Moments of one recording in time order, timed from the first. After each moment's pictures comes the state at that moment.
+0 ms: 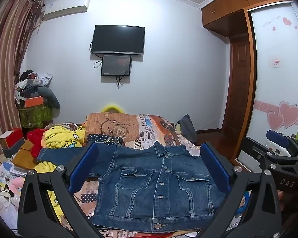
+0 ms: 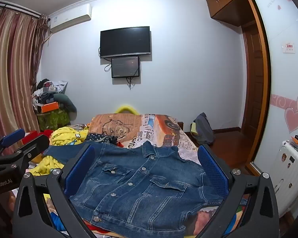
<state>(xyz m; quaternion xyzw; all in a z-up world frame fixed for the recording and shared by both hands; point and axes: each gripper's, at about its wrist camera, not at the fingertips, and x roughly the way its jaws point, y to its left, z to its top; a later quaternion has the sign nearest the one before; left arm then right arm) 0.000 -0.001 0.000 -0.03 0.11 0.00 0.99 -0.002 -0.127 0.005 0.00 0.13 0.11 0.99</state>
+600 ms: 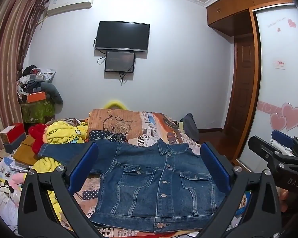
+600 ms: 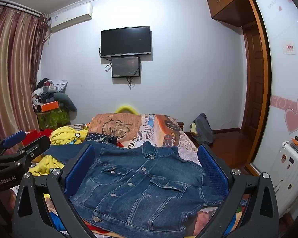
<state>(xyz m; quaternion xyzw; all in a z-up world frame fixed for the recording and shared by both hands) 0.007 0.010 -0.009 -0.05 0.12 0.02 0.99 -0.004 -0.123 0.004 -0.01 0.13 0.11 0.99</state>
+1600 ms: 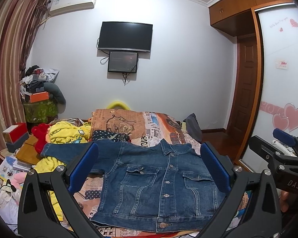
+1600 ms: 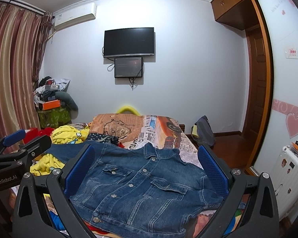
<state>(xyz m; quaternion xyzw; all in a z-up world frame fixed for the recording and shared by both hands) 0.008 0.011 -0.009 -0.05 0.12 0.03 0.99 -0.001 -0.121 0.006 -0.02 0.12 0.12 0.99</state>
